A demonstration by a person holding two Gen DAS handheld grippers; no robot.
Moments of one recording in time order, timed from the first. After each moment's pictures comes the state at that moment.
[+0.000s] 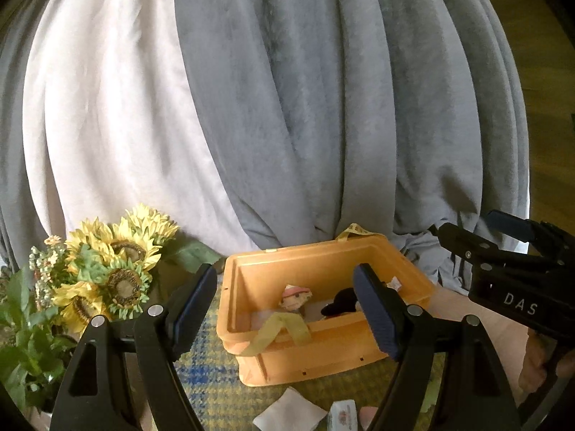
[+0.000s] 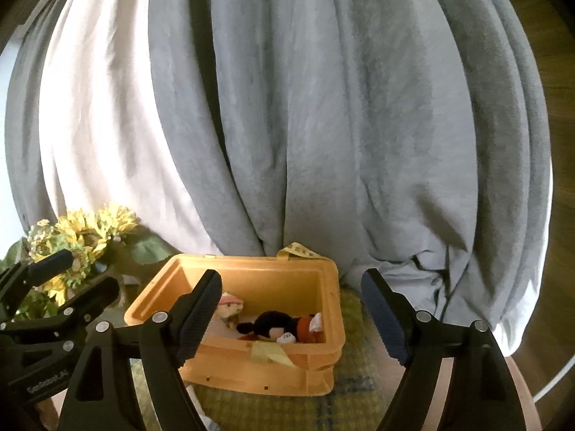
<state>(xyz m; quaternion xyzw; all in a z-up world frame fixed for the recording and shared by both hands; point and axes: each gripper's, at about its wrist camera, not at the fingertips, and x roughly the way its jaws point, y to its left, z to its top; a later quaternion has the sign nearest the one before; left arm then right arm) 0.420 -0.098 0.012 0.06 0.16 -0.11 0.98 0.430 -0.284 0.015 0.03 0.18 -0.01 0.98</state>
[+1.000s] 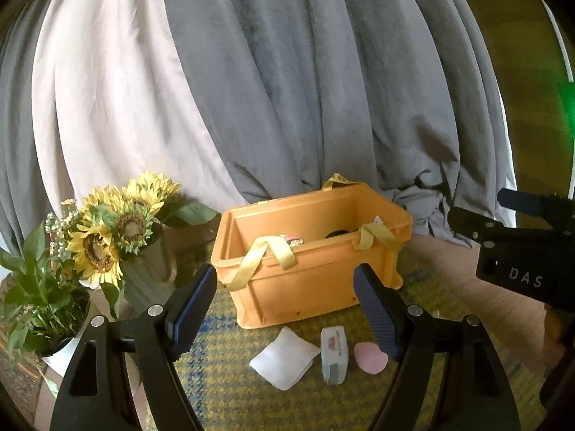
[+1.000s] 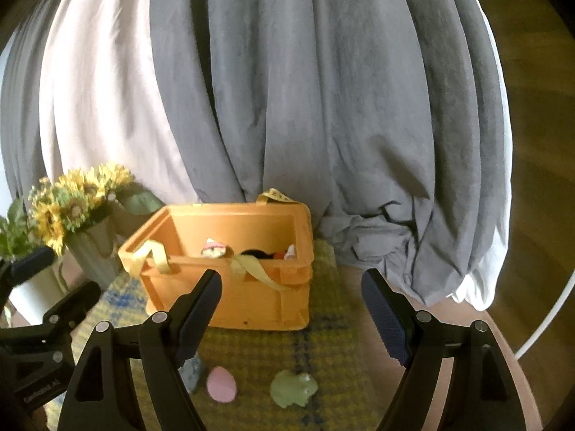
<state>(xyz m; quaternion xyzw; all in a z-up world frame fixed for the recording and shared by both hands) 0.349 -0.108 -0.043 0.10 0.18 -0.11 0.97 0.359 -0.291 -0.030 0.01 0.22 -0.04 0.97</state>
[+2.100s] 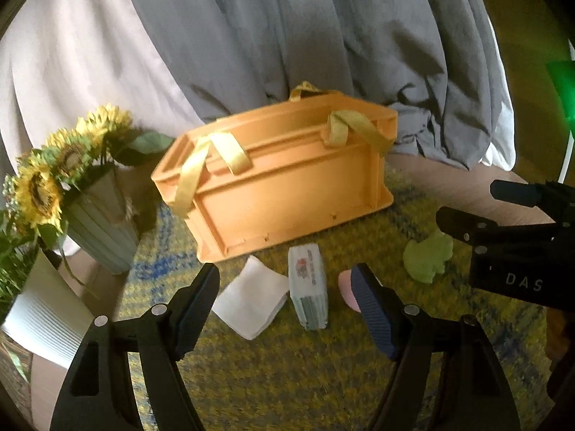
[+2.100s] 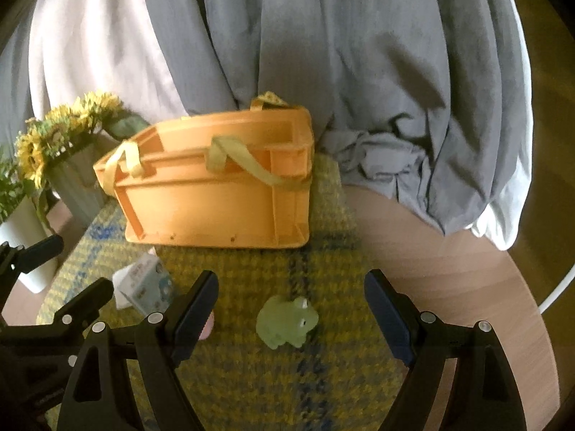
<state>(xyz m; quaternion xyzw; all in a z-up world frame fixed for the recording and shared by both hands) 0.371 -0.136 -0.127 0.14 0.30 -0.13 0.93 0.377 -0.303 -0.123 0.03 0.34 -0.03 0.94</state>
